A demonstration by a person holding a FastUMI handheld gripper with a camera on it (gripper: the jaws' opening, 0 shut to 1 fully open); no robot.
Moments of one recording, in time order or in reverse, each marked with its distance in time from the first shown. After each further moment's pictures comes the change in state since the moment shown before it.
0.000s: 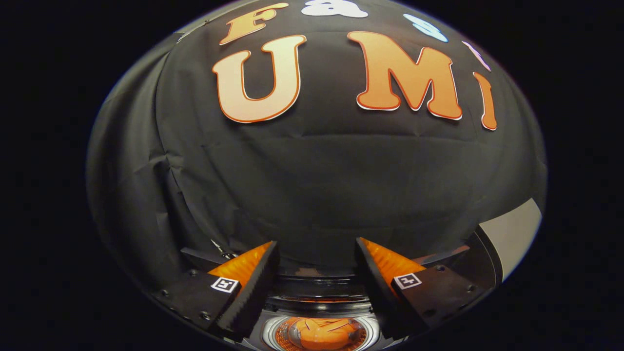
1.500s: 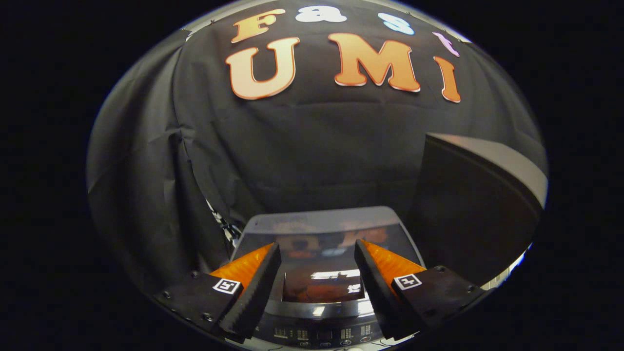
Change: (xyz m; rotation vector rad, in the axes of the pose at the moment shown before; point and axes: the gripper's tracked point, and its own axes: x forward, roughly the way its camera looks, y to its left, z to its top) arm -0.119 0.001 -0.201 0.051 0.066 -0.052
